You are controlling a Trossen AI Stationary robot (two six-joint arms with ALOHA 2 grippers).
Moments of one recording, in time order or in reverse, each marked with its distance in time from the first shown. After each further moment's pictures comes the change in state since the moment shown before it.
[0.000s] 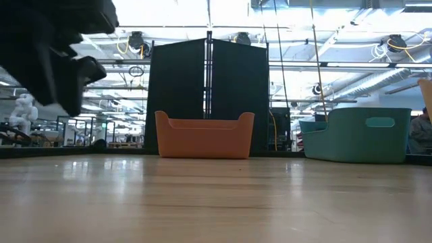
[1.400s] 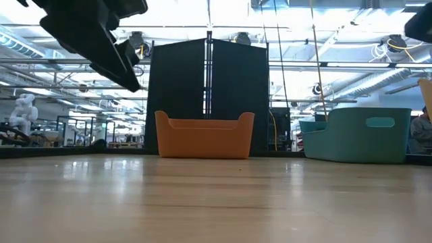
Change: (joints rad) left arm 0.086 -0.001 0.001 0.240 -0.054 0.132; right arm -0.131 -0.217 0.000 -0.044 0.026 -0.280
